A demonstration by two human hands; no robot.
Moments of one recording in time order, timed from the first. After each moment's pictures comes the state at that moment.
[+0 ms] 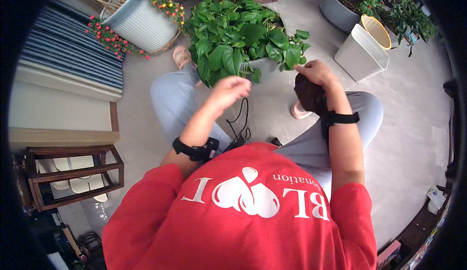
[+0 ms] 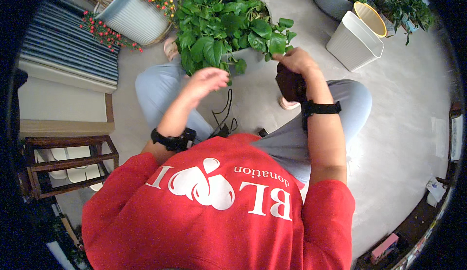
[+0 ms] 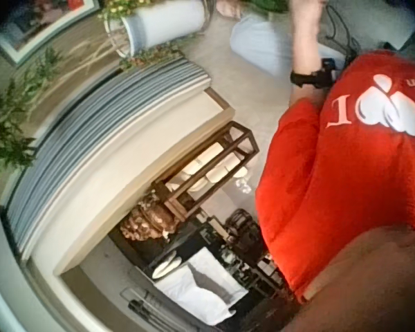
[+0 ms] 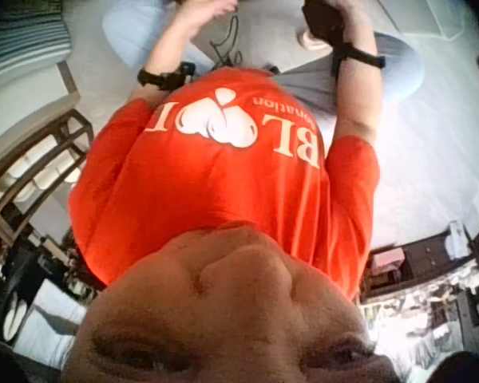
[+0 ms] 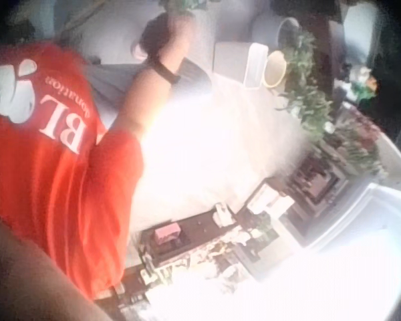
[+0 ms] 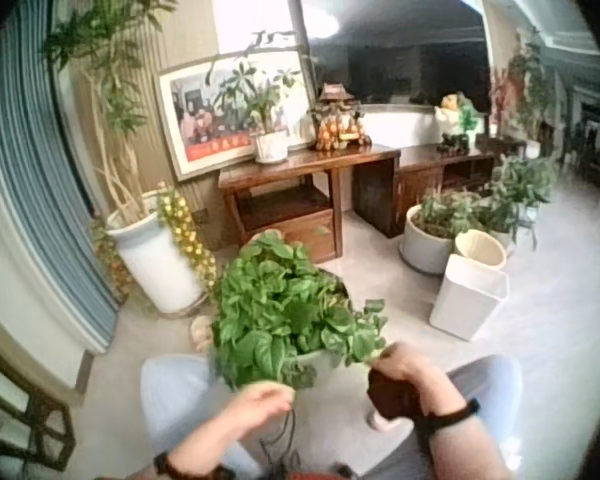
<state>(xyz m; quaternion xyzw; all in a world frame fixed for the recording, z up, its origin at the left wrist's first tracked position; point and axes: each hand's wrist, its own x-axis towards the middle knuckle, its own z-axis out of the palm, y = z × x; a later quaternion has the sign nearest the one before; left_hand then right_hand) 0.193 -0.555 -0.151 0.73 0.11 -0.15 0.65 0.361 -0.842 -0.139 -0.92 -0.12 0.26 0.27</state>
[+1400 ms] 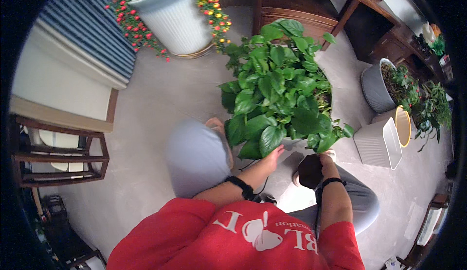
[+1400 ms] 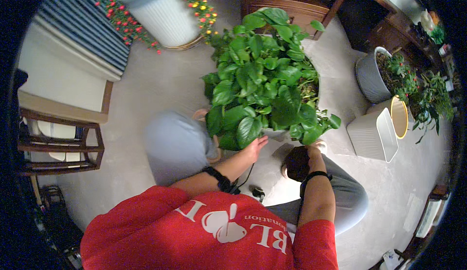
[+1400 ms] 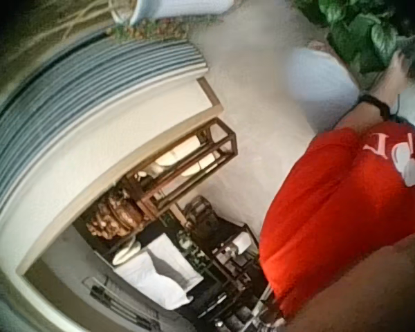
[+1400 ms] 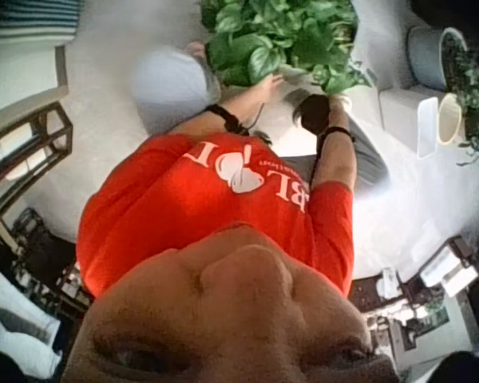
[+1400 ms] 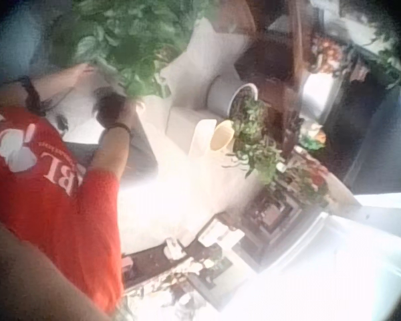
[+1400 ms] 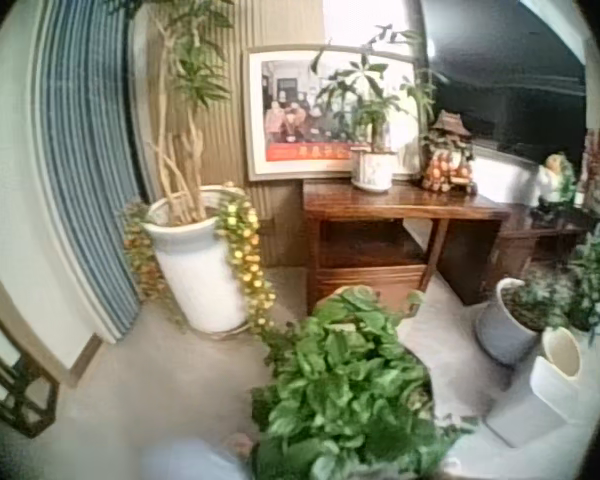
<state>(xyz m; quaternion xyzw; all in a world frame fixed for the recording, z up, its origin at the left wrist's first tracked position) 0.298 -0.615 -0.364 0.33 0.46 -0.11 0.82 0.455 -0.844 -0.383 -0.79 0.27 0.32 0.46</state>
